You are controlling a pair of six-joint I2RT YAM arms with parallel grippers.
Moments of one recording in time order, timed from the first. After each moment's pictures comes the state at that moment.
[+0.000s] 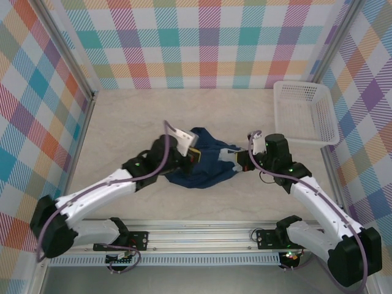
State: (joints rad) left arm -0.79 1.15 0.92 -0.20 0.07 -0.26; right arm 0.38 0.96 0.70 -0.34 -0.39 0.30
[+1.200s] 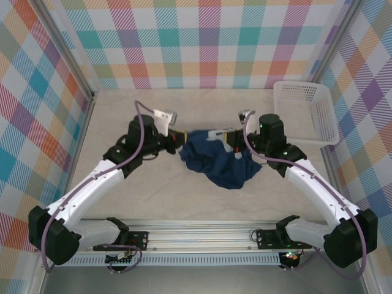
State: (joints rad) left arm -0.57 1.17 0.96 -0.27 0.32 -0.32; right arm 0.44 1.13 0.90 -0.29 -0.43 0.32
